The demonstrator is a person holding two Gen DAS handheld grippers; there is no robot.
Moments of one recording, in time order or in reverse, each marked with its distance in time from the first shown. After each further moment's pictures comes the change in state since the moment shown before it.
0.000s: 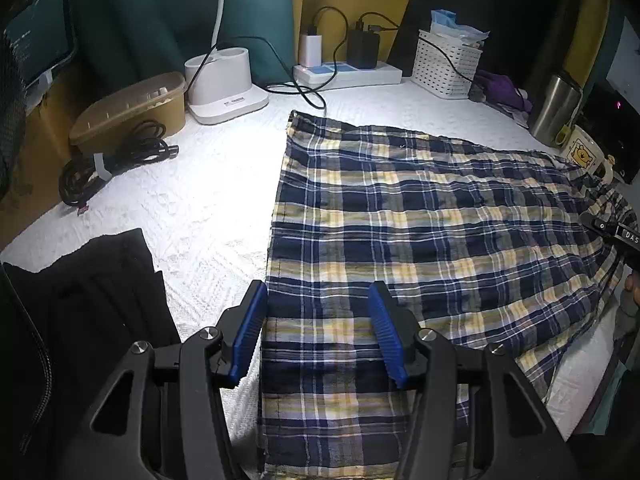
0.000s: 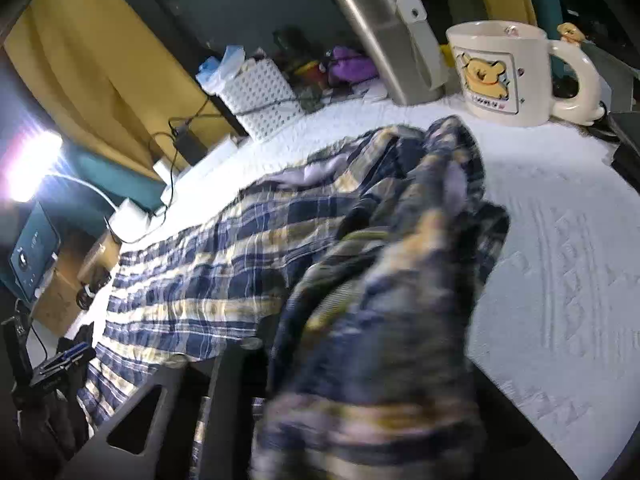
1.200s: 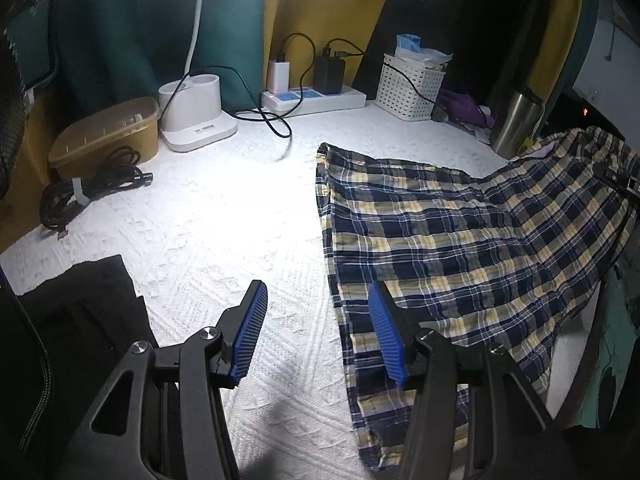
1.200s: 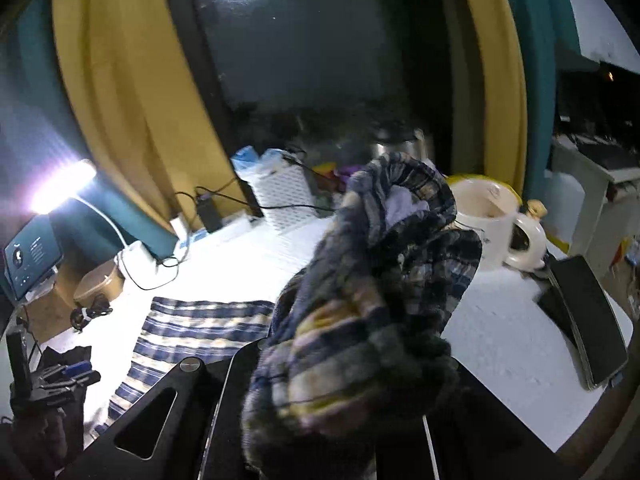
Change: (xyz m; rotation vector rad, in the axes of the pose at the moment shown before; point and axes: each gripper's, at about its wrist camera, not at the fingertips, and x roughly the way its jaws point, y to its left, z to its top) left arm -0.017 -0.001 0.003 0.021 -0.071 -0.139; right arm -0.096 0.067 0.043 -0.176 -0.225 -0.125
